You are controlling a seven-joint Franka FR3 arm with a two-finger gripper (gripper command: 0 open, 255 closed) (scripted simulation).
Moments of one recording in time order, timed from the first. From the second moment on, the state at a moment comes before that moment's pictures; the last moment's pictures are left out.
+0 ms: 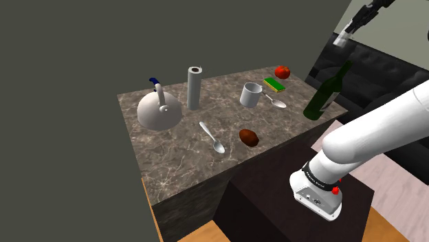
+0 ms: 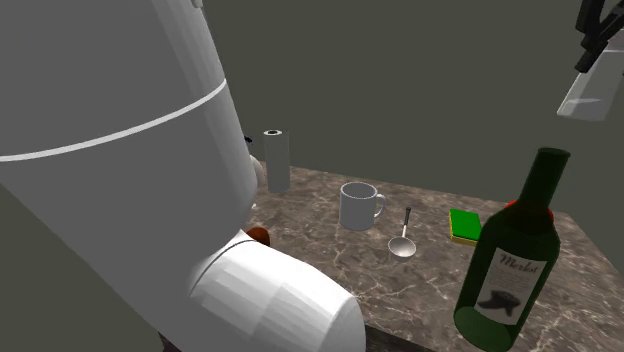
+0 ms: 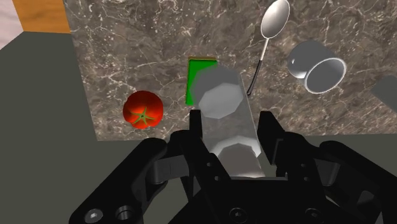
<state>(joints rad) -0.37 -0.24 -0.67 -1.63 0.11 1.52 -0.82</state>
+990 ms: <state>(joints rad) -0.39 -0.32 -0.65 -1.90 0.07 1.72 -0.83</state>
